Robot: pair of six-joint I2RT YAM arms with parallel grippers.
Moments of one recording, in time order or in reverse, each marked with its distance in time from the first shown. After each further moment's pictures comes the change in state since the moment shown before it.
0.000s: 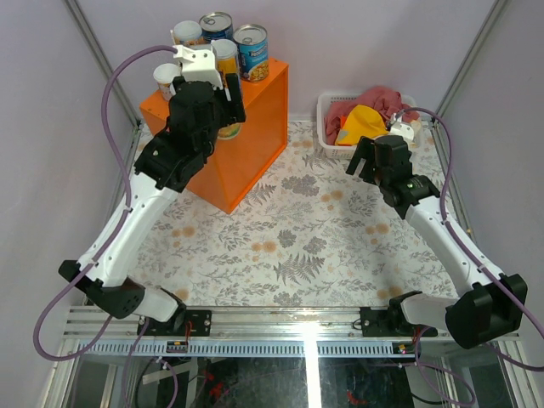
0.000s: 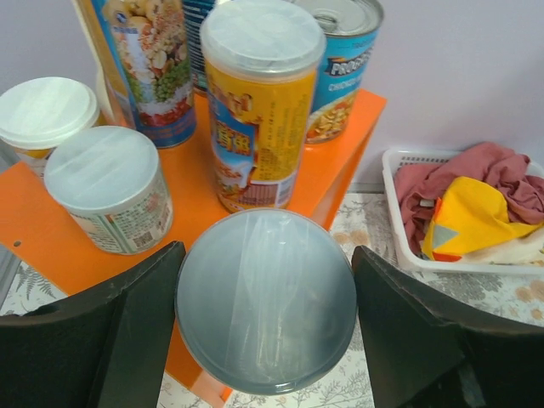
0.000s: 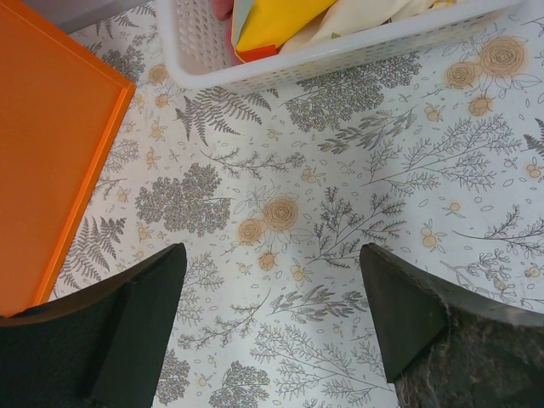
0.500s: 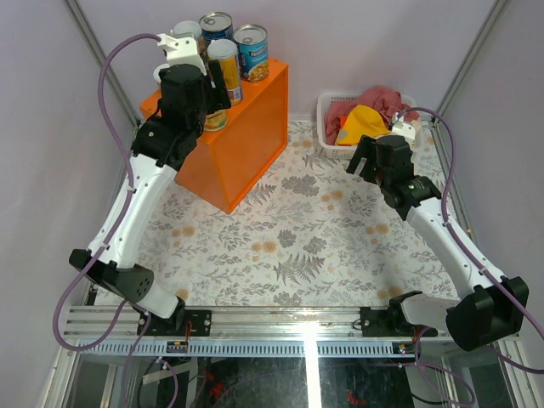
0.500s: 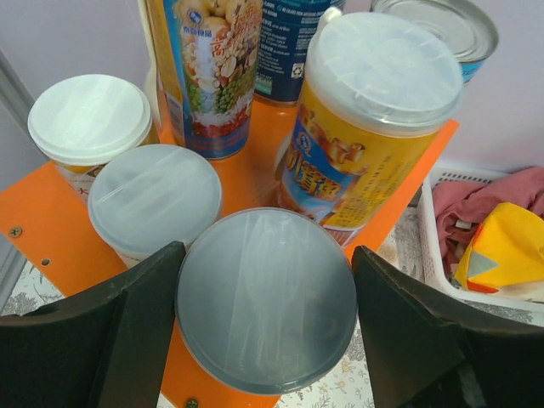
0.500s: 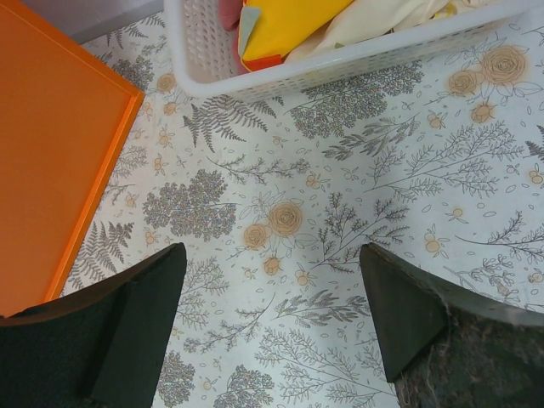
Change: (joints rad) left arm 0.172 0.099 0.090 -0.048 0.085 -0.058; right arm 0.001 -0.015 -0.002 0.017 0.000 0.003
